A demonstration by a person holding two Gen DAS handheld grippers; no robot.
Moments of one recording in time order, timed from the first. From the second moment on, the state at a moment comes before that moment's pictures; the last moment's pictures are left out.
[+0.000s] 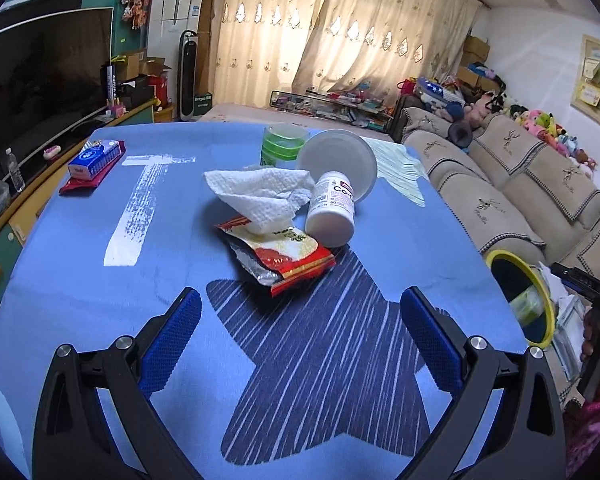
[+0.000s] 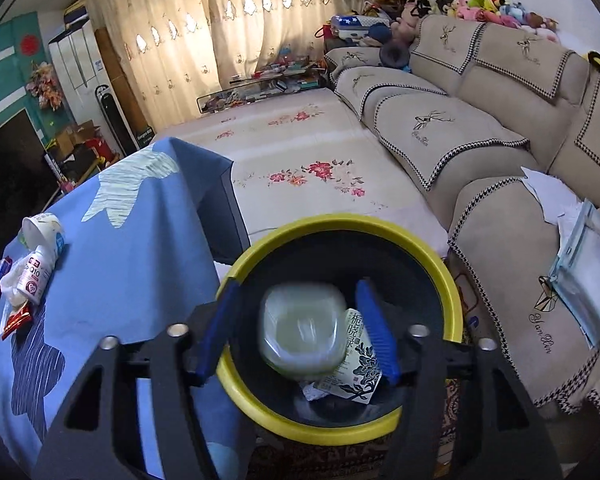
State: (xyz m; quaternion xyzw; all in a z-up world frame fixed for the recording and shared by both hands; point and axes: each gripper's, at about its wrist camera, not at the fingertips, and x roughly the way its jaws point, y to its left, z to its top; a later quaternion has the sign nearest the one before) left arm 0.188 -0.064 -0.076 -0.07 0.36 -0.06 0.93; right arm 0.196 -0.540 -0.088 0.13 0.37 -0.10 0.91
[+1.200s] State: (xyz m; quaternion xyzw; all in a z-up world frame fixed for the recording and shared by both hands) left arm 0.300 -0.050 -0.124 -0.12 0.46 0.02 0.88; right arm 0.202 -0.537 -0.103 0.13 0.38 -0.06 0.91
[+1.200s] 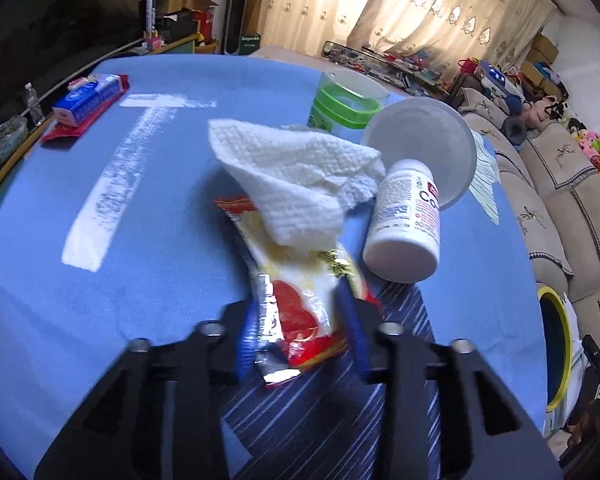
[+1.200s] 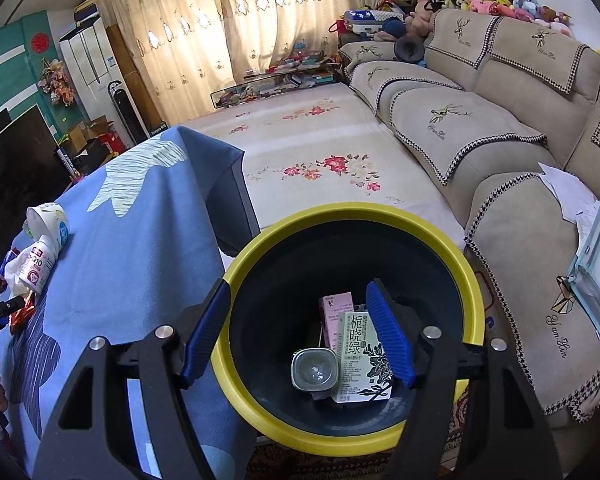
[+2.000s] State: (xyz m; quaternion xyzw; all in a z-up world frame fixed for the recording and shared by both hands) left arm 0.176 -0.047 -0.065 -0.06 0.40 -0.01 0.91; right arm 0.176 -0.515 -0.084 0.13 0.35 -0.03 0.93
